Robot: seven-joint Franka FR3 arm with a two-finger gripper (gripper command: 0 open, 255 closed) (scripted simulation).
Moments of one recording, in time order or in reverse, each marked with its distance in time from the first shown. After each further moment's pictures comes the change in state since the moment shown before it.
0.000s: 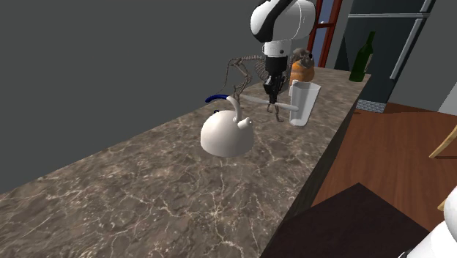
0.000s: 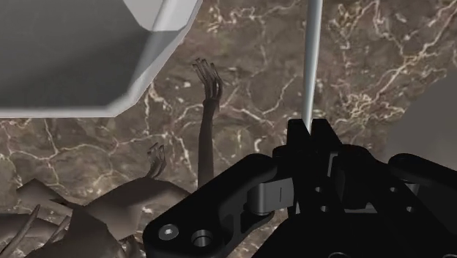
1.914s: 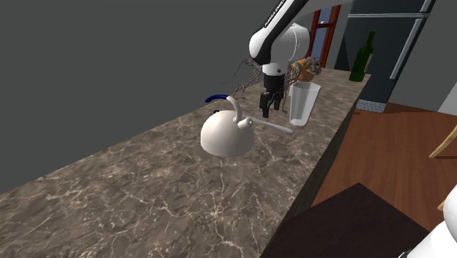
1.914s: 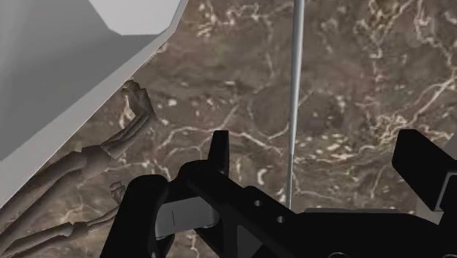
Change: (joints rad) arm -0.003 0.086 0.003 -0.047 0.003 0.132 0.001
